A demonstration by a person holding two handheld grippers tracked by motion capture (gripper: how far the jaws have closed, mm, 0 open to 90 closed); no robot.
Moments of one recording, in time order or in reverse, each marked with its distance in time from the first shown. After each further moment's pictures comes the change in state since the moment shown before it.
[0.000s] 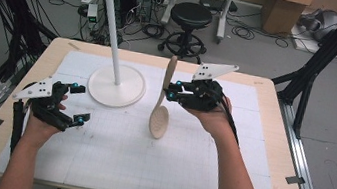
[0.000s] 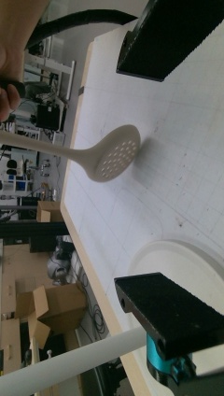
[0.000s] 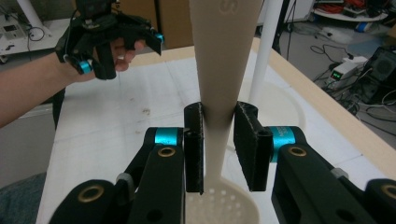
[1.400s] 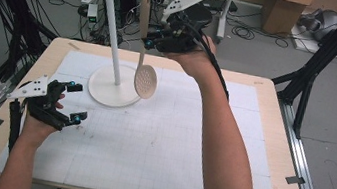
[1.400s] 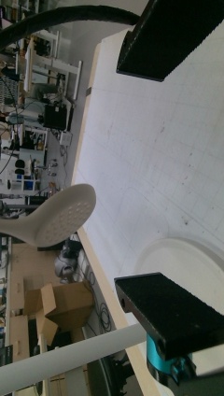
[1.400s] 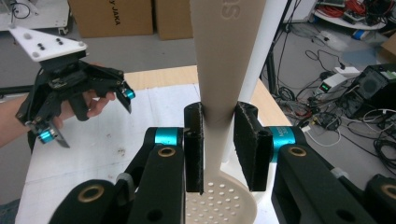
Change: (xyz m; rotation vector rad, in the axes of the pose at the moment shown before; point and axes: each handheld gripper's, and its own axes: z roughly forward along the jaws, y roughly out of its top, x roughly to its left) left arm 0.001 0.003 -0.008 -0.037 0.006 0.006; right arm -0.032 0.132 0.040 0.092 -0.005 -0.095
